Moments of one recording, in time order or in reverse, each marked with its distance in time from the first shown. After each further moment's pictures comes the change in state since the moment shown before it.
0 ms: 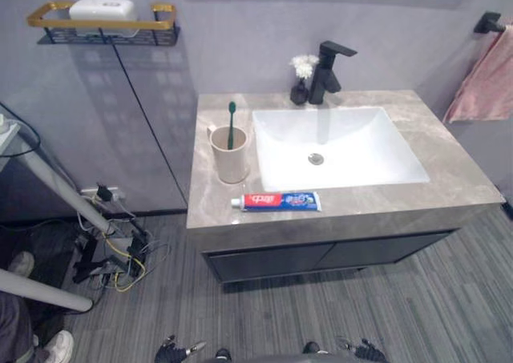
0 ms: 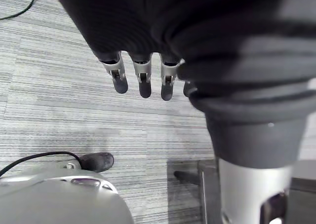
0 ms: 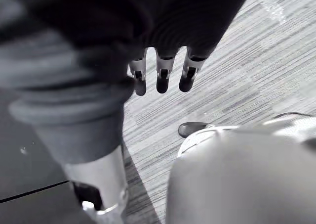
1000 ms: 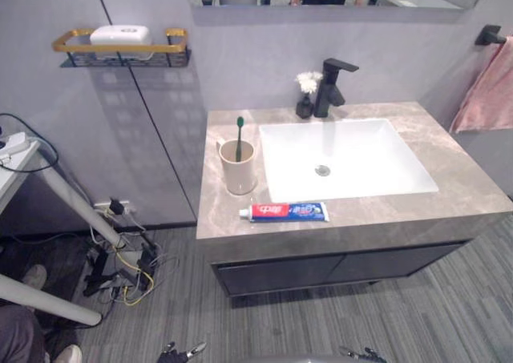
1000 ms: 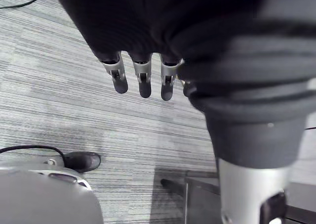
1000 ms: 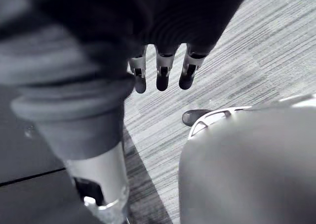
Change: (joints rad) left arm 0.000 -0.019 0.018 0.049 -0.077 -0.014 -0.001; right arm -0.016 -0.007 0.007 0.050 0.016 -0.009 -0.029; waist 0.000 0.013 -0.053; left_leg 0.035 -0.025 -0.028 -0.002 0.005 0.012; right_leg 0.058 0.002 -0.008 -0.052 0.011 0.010
